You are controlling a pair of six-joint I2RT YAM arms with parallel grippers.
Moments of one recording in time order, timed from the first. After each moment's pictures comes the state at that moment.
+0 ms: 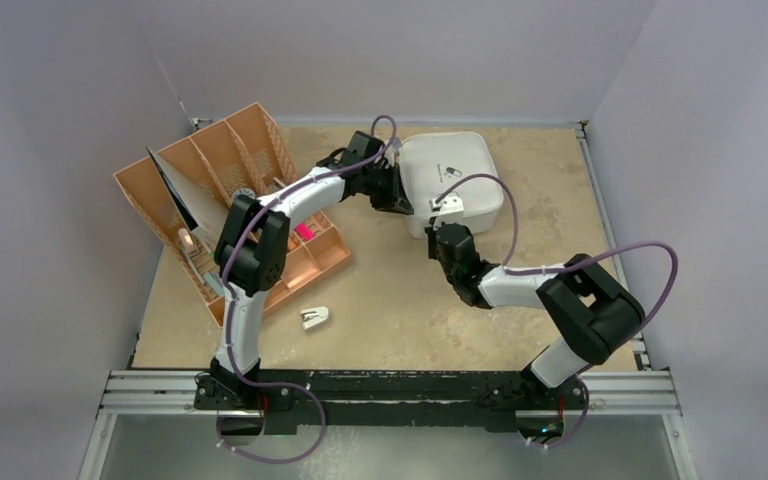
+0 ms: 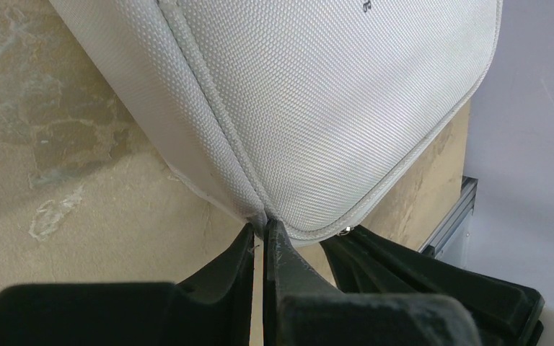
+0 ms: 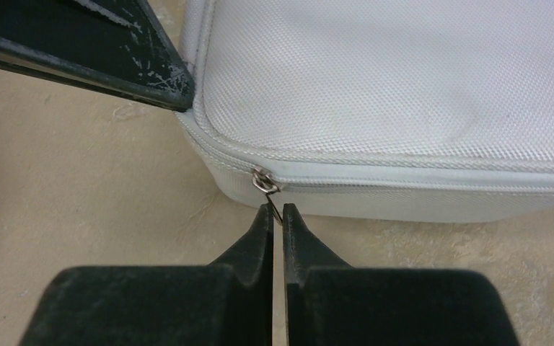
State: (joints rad) left arm -0.51 2.13 1.68 -0.39 0.47 -0.58; right arm 0.68 1.60 0.60 0.59 0.47 0.16
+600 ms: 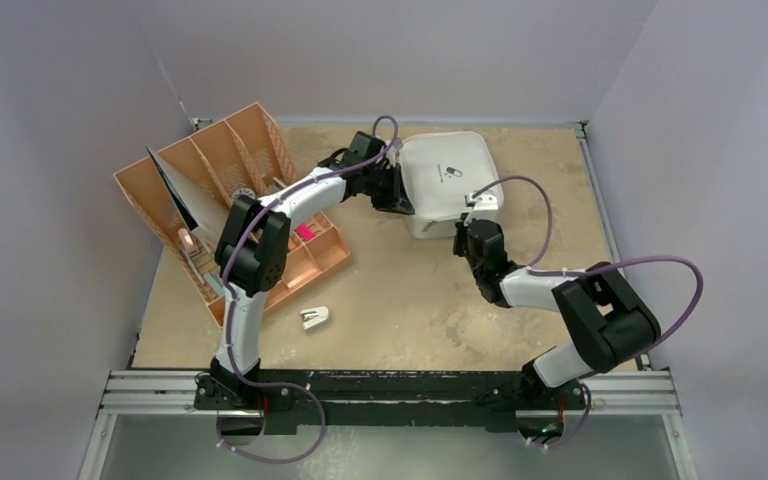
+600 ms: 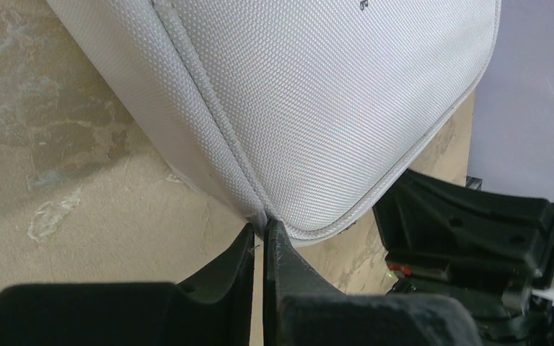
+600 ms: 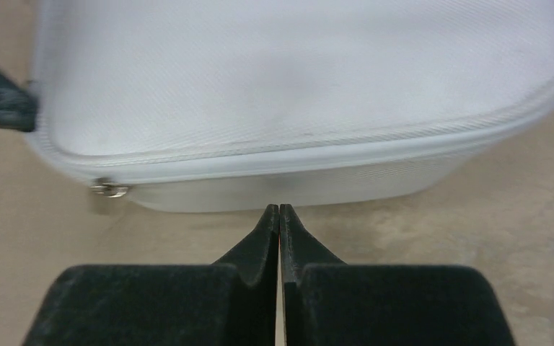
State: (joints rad) left arm -0.52 2.13 1.68 -0.39 0.46 -0.57; right arm 0.51 1.51 0.50 0.61 0.32 0.23
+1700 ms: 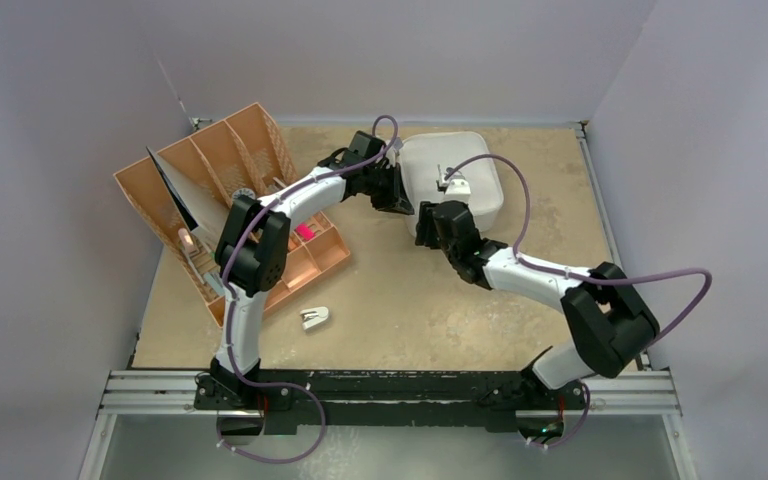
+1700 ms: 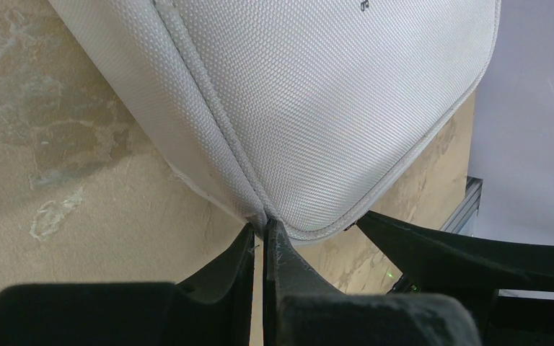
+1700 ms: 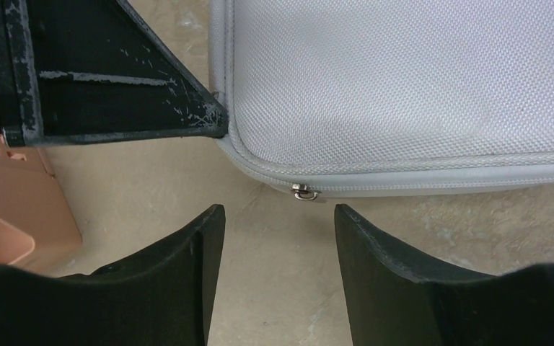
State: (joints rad) left arm -0.52 2.13 1.68 -0.40 0.46 -0.57; right arm 0.64 1.49 0.77 0.17 0.35 0.43
